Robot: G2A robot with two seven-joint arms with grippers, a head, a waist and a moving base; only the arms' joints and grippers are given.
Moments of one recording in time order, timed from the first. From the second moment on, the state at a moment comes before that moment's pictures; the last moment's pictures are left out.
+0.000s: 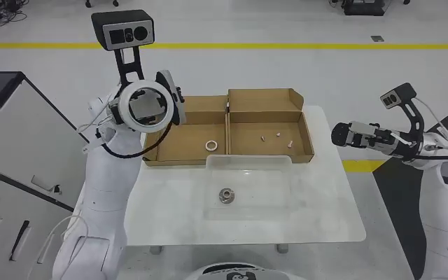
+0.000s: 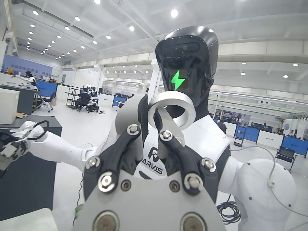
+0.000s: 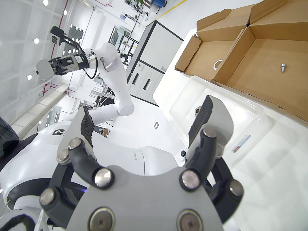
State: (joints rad) left arm 0.94 -1.35 -1.33 -1.77 -1.06 -0.50 -1.32; right arm -1.42 -1.00 1.93 -1.76 0.40 -0.02 1.45
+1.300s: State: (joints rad) left arm 0.97 -1.30 -1.37 -1.79 -0.29 -0.29 -1.36; right arm -1.42 -1.00 1.93 -1.76 0.40 -0.02 1.45
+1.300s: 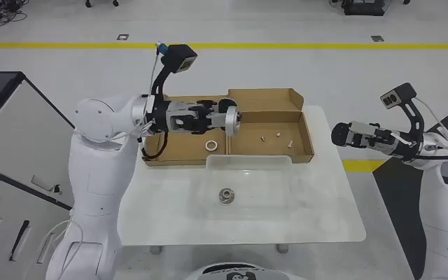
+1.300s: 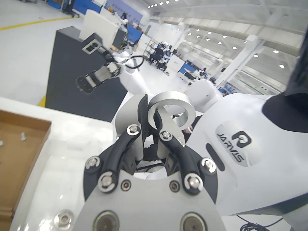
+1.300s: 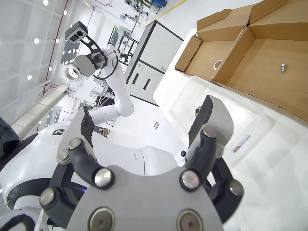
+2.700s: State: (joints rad) left arm 0.77 -1.24 -1.01 -1.46 0.82 -0.21 -1.37; right arm -1.42 -1.00 1.93 -1.76 0.40 -0.02 1.45
